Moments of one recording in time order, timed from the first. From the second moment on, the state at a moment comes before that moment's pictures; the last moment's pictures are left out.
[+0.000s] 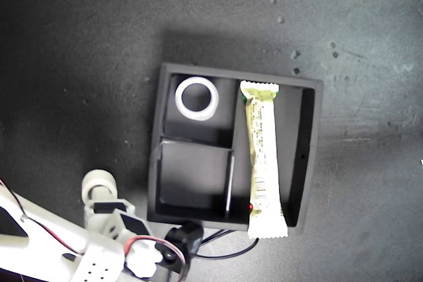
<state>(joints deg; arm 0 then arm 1) 29.4 56.5 59.6 103.4 -119.1 -13.0 127.4 98.3 84.1 58.1</state>
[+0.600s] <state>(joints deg) 21.0 45.9 18.2 103.9 -95.0 -15.4 127.4 105.6 78.6 60.2</state>
